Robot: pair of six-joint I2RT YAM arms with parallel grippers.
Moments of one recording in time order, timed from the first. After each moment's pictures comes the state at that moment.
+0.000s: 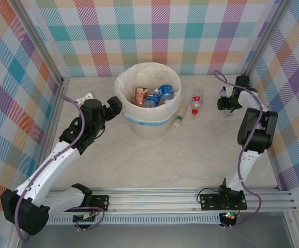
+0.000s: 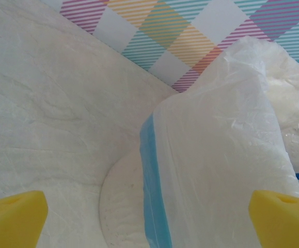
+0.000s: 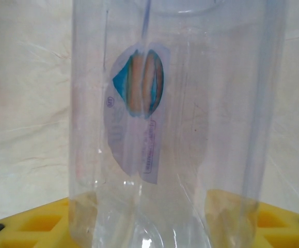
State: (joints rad) left arm -0.44 1.06 0.98 -0.38 -0.27 -0.81; right arm -0.19 1.99 1.54 -0.62 -0.11 -0.28
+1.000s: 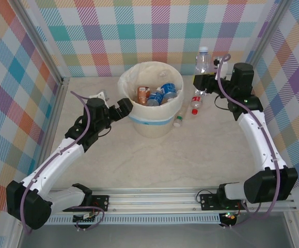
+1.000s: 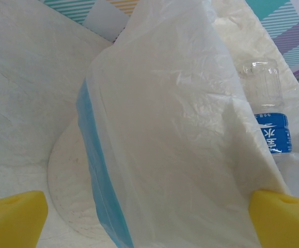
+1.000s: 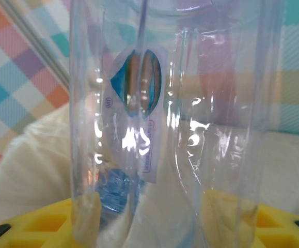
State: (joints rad) left arm -0.44 1.12 0.95 -0.23 0.02 -0.78; right arm 0.12 1.33 1.39 -0.33 -0.57 0.20
